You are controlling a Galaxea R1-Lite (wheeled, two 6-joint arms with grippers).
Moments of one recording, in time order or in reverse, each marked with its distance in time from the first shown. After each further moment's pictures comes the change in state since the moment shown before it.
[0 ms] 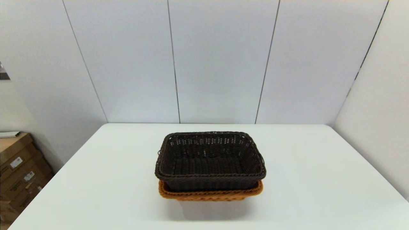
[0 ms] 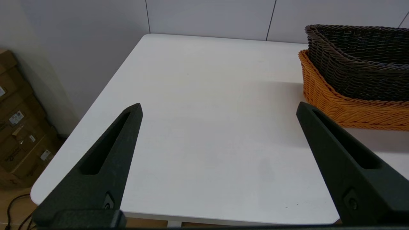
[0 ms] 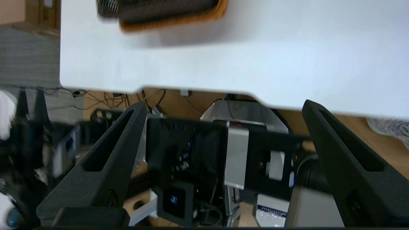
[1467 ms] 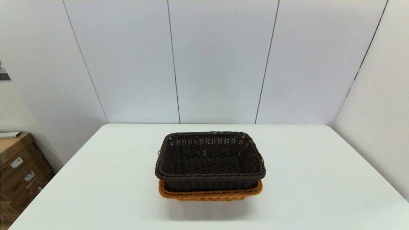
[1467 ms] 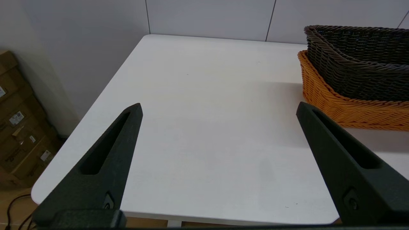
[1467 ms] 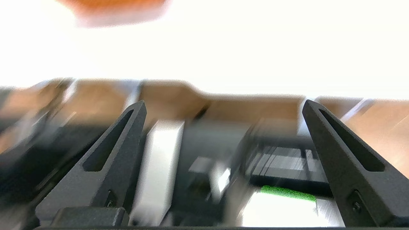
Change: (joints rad) left arm 0.000 0.000 0.000 0.000 0.000 -0.001; right arm 0.069 -0.883 0.927 -0.447 -0.274 -0.047
